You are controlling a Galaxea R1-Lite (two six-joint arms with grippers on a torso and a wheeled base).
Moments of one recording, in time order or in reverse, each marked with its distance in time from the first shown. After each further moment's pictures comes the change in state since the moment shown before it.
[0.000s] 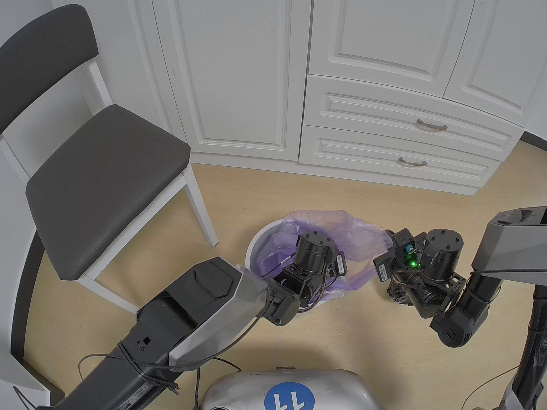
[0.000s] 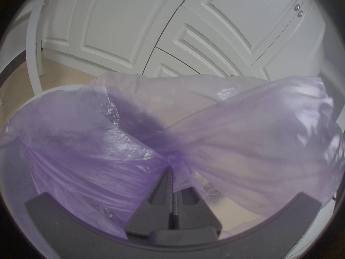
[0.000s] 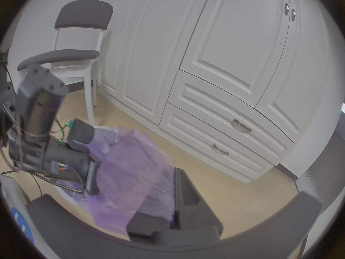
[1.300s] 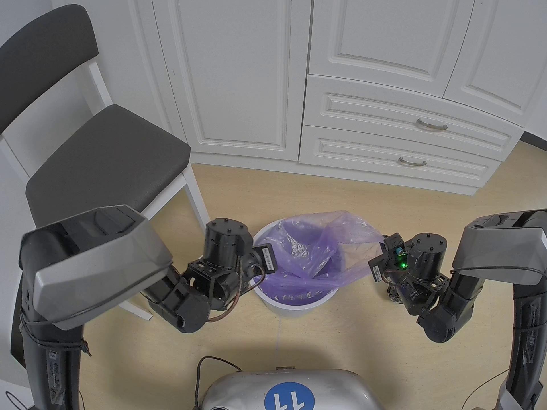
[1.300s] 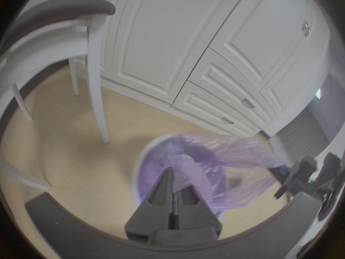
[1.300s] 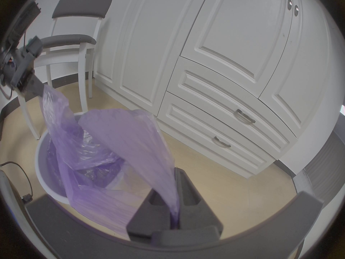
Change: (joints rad) left arm 0.153 -0.489 0.871 -0.367 -0.007 0.032; right arm -0.038 0.136 -0.103 0.001 -0.012 0.000
